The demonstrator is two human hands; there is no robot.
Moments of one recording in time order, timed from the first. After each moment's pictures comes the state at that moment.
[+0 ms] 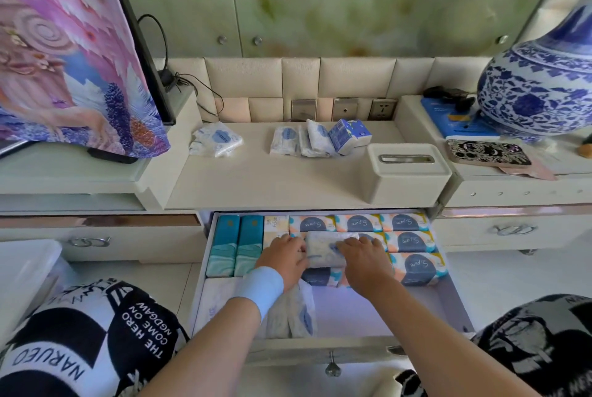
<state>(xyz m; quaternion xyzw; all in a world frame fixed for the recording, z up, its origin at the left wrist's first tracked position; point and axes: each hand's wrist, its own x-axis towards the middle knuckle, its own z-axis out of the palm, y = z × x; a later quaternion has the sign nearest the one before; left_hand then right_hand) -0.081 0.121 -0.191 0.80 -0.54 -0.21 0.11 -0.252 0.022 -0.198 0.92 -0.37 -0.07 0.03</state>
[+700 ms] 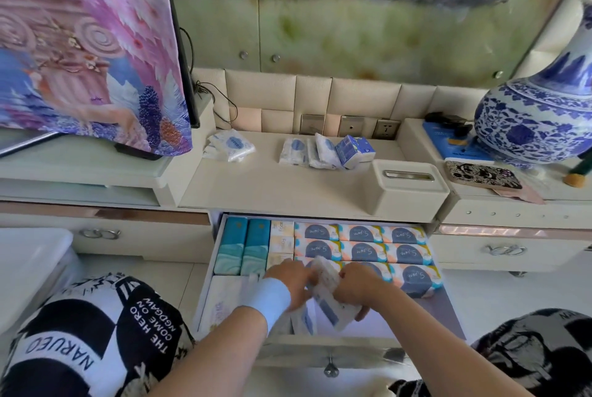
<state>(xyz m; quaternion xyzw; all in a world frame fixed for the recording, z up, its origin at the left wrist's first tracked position) -0.100 0.153 -0.166 0.75 -0.62 -0.25 -0.03 -0.242 0.071 -0.137 0.75 -0.52 -0.18 -0.37</state>
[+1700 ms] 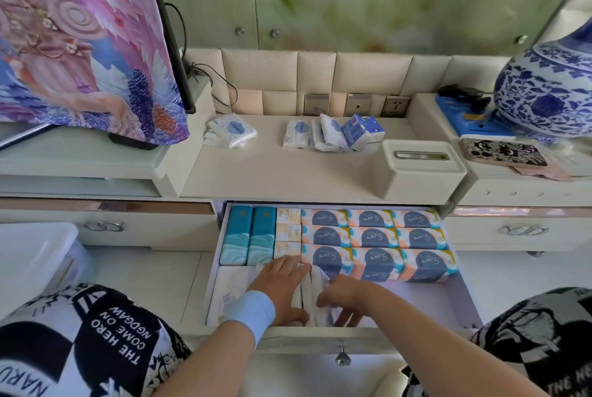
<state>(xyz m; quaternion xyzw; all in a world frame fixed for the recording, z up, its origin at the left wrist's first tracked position) -0.079 0.194 -0.214 0.74 -0.66 -0.15 -0.06 -0.218 0.084 -0.199 0.61 -0.52 -0.27 -0.53</state>
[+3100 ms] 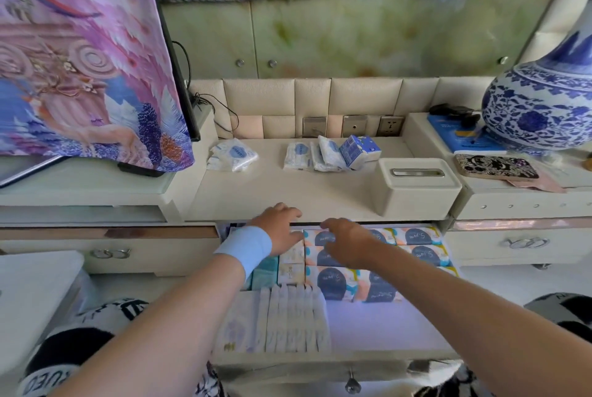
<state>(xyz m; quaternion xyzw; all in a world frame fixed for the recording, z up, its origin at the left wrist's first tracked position) -0.022 0.126 -0.088 0.79 -0.58 -0.19 0.04 -0.189 0.031 -0.110 0.88 -0.39 -0.06 -0.25</state>
